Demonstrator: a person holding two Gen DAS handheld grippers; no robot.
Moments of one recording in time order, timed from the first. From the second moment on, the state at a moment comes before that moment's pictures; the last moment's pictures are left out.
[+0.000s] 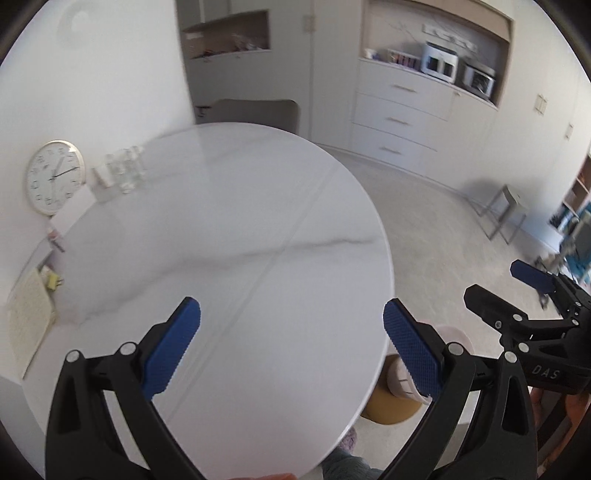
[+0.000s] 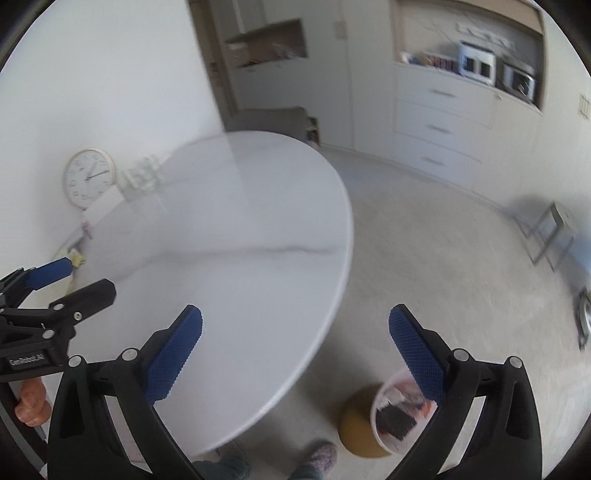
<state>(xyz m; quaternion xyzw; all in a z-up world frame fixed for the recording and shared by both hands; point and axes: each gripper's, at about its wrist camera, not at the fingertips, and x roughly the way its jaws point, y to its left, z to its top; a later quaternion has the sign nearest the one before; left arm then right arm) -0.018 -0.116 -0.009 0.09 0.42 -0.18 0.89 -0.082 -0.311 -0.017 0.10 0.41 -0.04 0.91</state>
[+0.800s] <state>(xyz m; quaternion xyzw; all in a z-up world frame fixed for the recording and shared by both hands) -0.001 -0.008 0.033 0.05 0.37 -0.10 0.92 -0.039 -0.211 0.041 0.02 0.35 0.00 0.94</state>
